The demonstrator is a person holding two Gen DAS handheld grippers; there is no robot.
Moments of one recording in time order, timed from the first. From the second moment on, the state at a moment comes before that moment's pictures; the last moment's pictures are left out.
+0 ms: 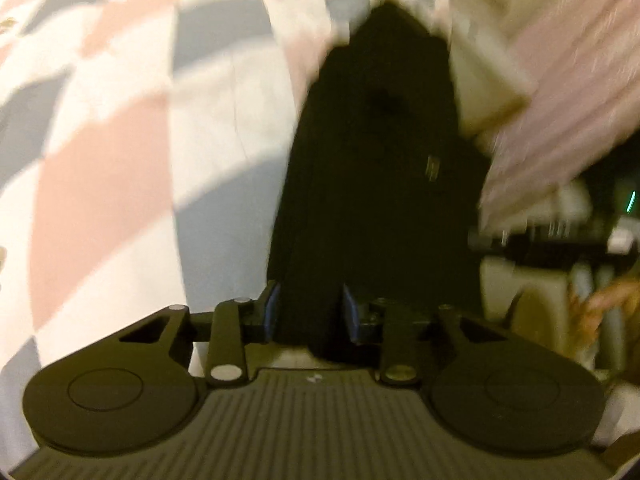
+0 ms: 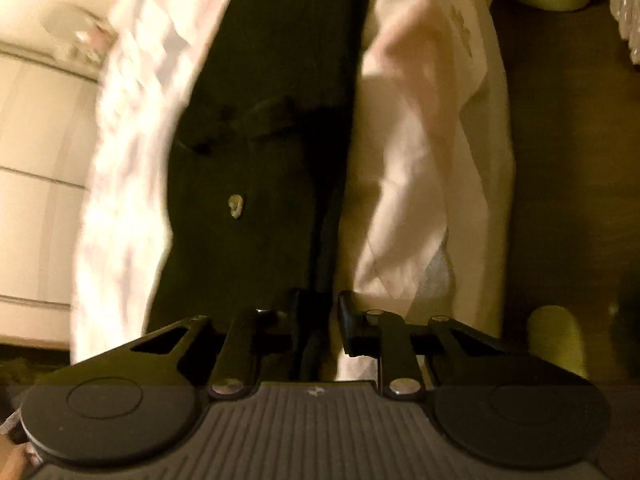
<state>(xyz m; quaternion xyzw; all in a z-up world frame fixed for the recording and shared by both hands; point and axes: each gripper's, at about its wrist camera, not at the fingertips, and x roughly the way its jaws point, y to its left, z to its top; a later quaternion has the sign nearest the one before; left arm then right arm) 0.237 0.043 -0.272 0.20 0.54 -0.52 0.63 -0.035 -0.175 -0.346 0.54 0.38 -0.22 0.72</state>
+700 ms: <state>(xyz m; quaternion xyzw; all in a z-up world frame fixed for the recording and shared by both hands) 0.224 -0.017 -0.259 0.28 0.56 -0.44 0.65 -0.029 -0.216 -0.316 0.50 0.36 -0.27 0.74</state>
